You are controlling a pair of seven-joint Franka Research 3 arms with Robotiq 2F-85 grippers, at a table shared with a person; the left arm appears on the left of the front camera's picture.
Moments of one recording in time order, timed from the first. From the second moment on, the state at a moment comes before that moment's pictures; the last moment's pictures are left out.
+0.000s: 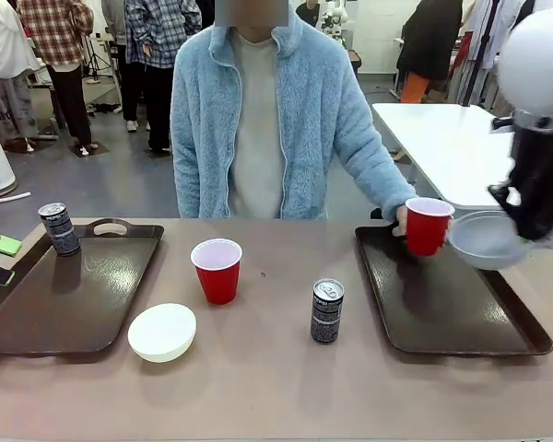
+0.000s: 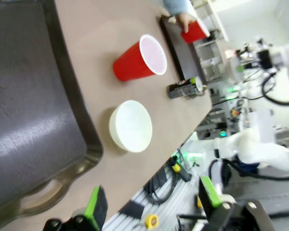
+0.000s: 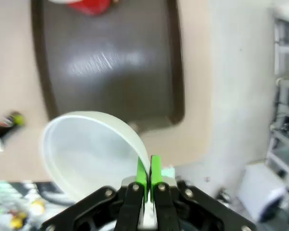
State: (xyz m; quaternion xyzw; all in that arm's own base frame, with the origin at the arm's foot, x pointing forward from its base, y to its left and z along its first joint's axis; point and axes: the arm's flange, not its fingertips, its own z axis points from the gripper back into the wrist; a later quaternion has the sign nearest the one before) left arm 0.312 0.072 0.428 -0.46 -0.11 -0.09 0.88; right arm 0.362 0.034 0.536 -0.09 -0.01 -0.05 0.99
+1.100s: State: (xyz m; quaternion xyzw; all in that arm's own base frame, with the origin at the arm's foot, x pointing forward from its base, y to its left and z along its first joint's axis) left arm 0.312 0.072 0.428 -0.46 -0.11 -0.09 0.88; right arm 0.400 0.062 0.481 0.00 0.00 -0.11 0.99
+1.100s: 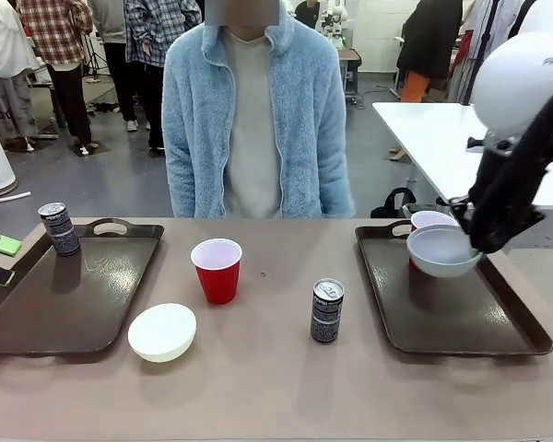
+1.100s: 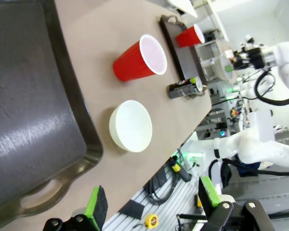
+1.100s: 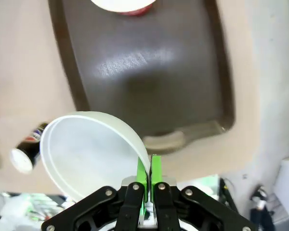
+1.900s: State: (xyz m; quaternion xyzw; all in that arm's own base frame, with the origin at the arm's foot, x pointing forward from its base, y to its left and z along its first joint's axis) left arm 0.312 0.072 0.427 -0.46 -0.11 -0.09 0.88; right arm 0.442 0.058 0.392 0.02 0.02 -0.13 0.99
